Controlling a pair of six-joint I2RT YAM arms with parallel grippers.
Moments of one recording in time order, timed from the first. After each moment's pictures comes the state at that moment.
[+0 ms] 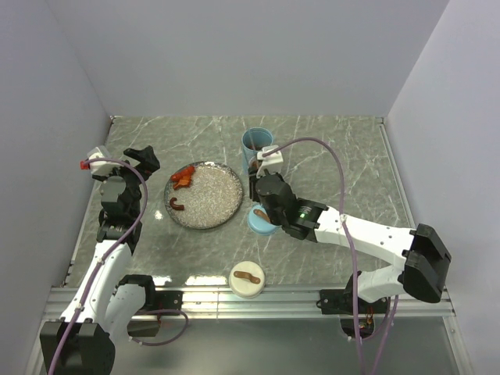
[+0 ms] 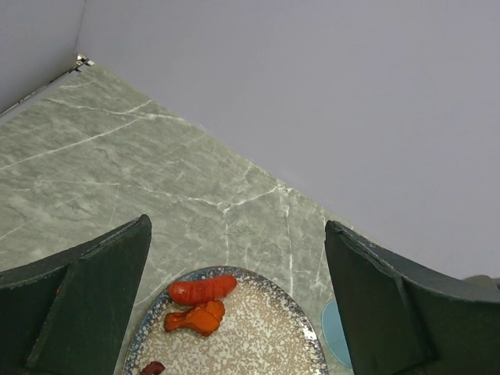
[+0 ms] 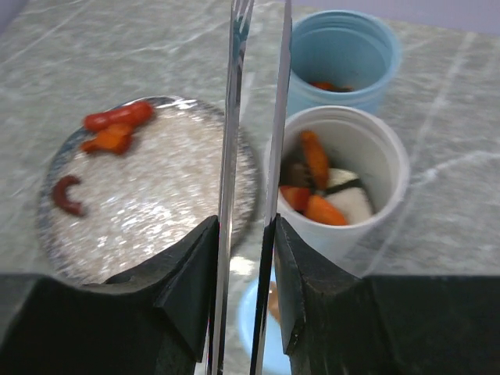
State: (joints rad) left arm -0.03 0.81 0.54 0.33 -0.26 -0.56; right arm 1.01 1.34 0.98 0.02 0.70 0.29
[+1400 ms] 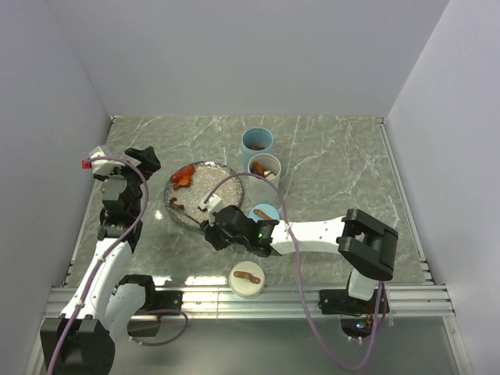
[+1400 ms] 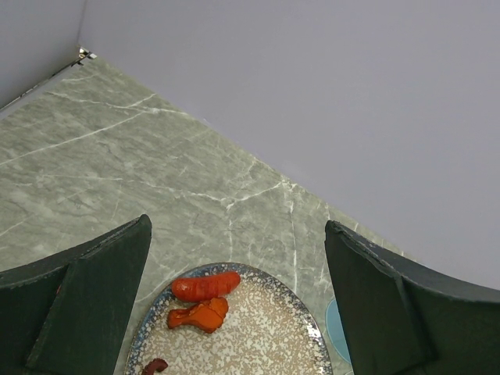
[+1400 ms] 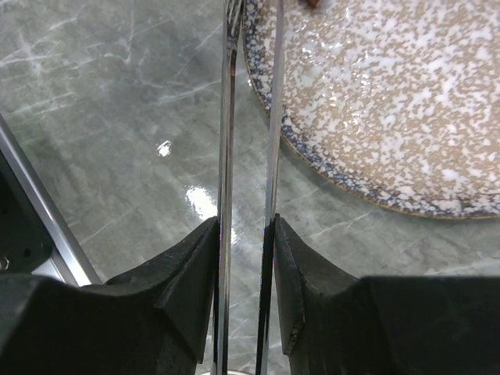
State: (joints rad) left arm -0.03 0.83 0.54 0.33 -0.26 -0.56; right arm 1.19 1.71 1.00 0.14 0.14 0.26
